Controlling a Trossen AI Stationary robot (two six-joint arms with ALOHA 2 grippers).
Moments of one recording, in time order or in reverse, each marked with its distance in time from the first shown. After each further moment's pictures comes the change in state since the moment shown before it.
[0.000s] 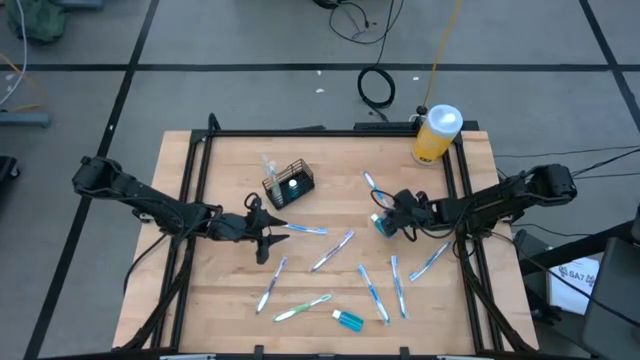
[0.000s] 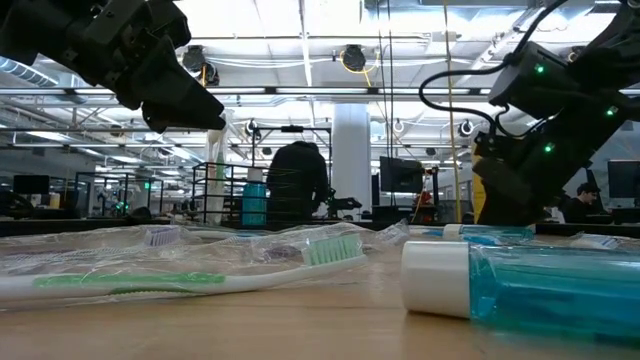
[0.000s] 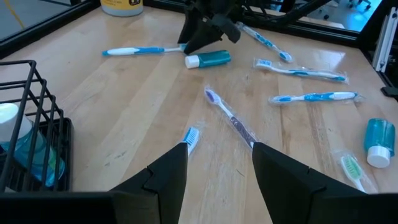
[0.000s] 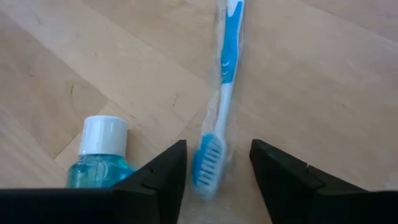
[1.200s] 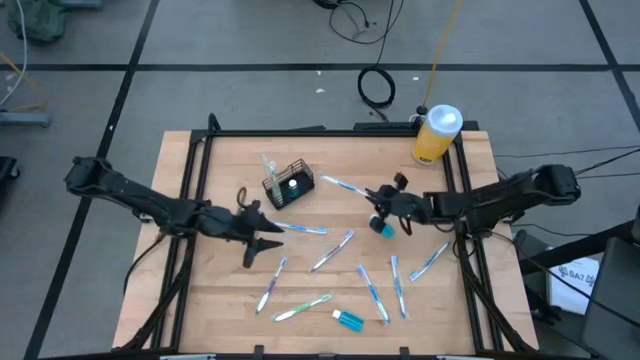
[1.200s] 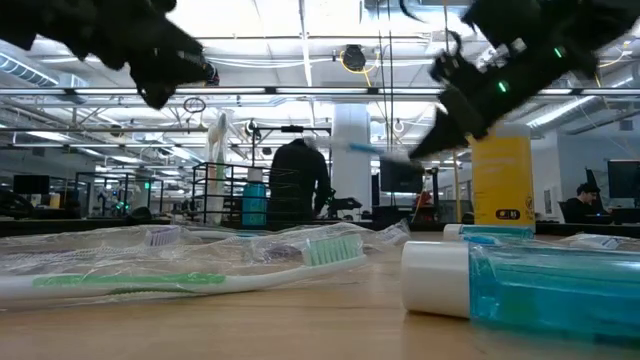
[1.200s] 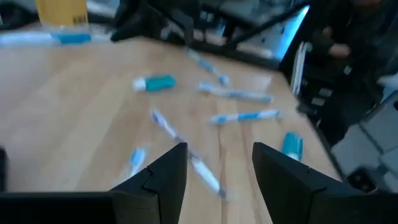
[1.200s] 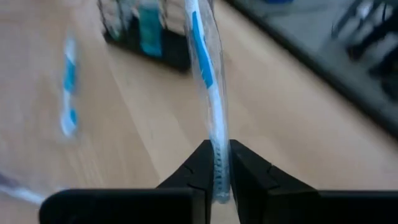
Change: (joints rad) left arm 0.000 -0.178 0.000 -0.033 0.192 -0.007; right arm 0.002 -0.068 0.219 0.230 0.015 -0.651
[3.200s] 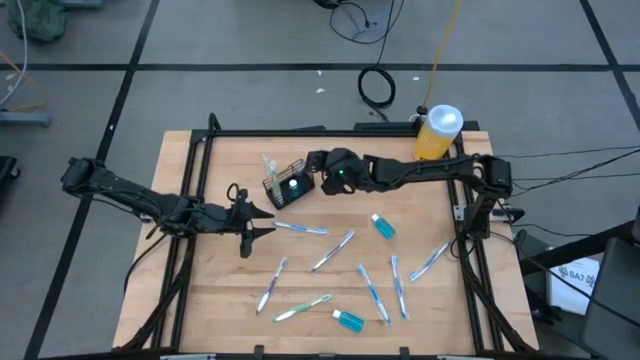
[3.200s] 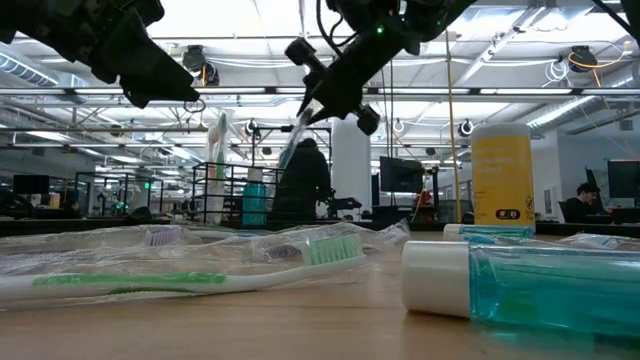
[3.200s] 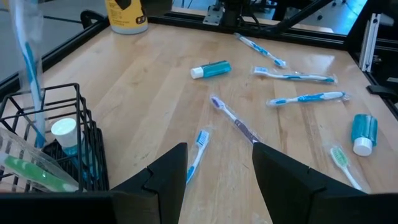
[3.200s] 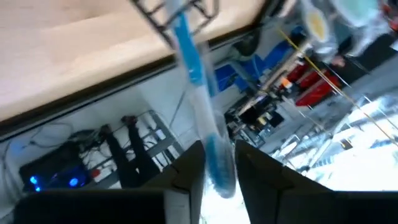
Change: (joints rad) left arm 0.002 -0.111 0.000 -0.231 -0.185 0.073; right arm -0.203 0.546 0.783 -0.114 -0.006 -2.235
